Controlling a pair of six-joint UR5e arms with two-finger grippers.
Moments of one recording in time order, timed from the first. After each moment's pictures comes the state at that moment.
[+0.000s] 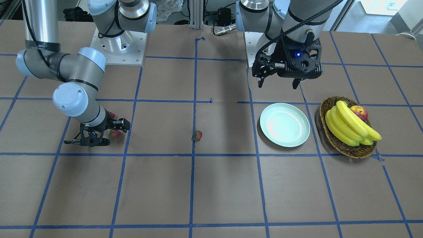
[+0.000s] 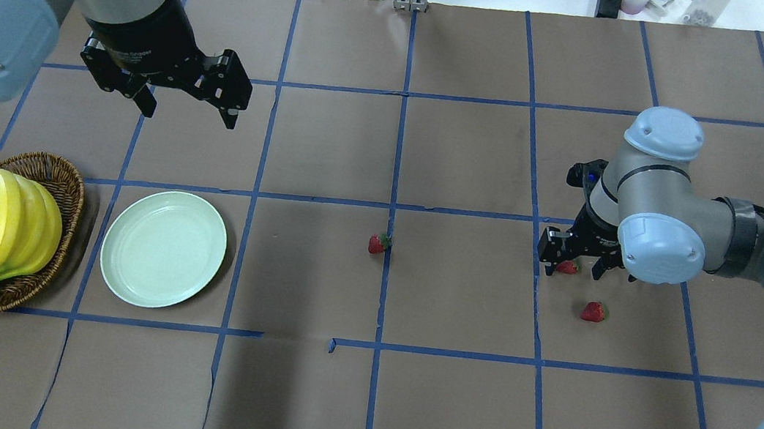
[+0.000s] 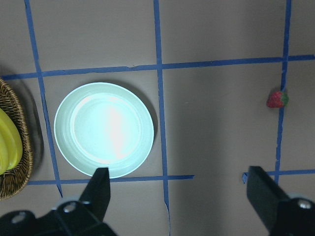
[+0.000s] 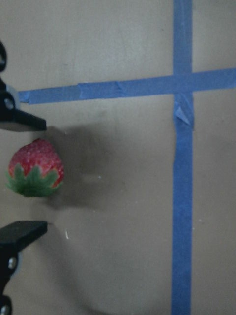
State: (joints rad) left arm -1.63 -1.56 -1.60 -1.54 1.60 -0.02; right arm 1.44 -1.26 2.05 -2.18 -1.58 -0.15
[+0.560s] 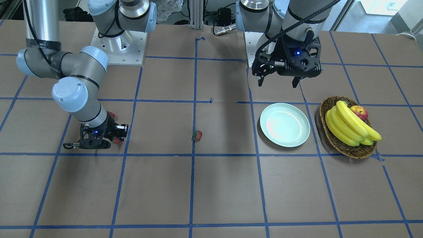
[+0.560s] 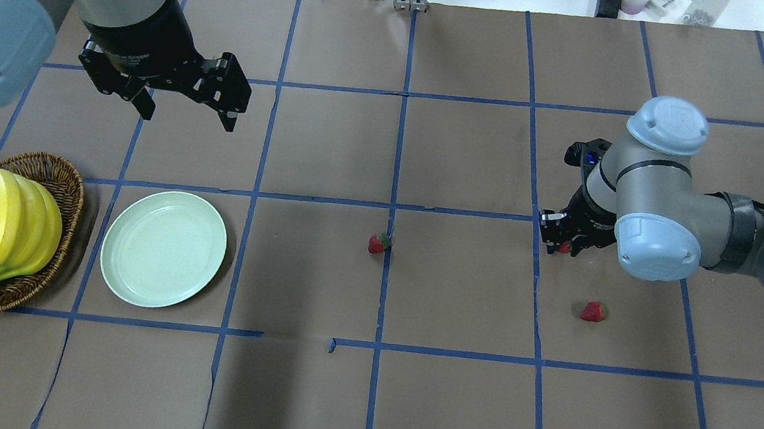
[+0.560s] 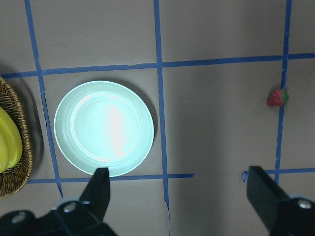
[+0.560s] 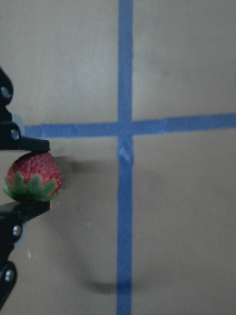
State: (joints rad) left arm -1.63 -1.55 -1.61 -1.54 1.60 -0.02; right arm 1.47 -1.28 2.04 -2.30 -1.49 -0.09
